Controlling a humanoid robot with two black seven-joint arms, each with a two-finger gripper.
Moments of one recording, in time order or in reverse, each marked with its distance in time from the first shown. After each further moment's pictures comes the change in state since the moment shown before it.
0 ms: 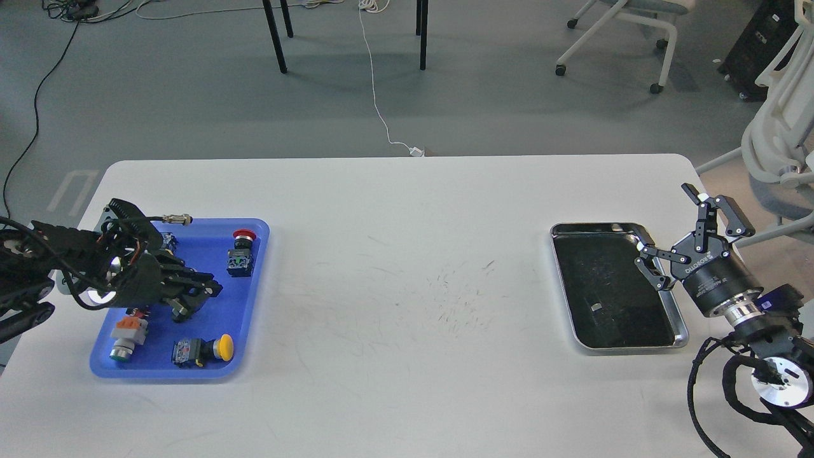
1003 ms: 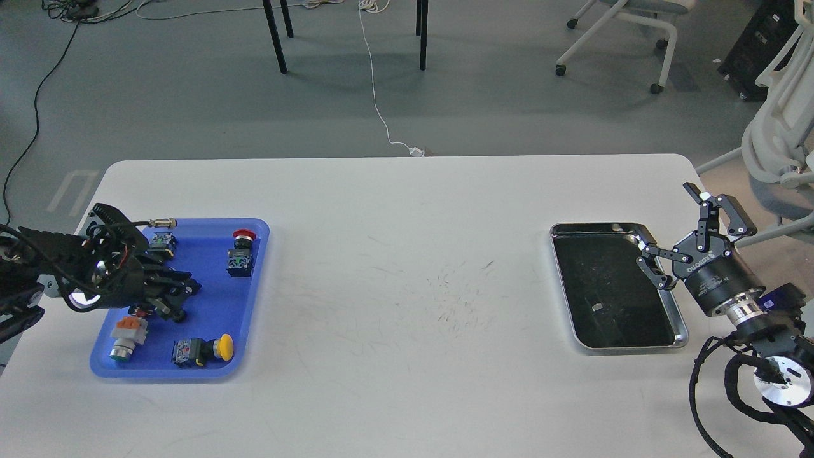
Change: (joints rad) left arm 0.021 -0.050 -0.005 0.093 0.016 0.044 0.000; right arm 0.001 -0.005 0.002 0.002 0.000 0.000 0.000
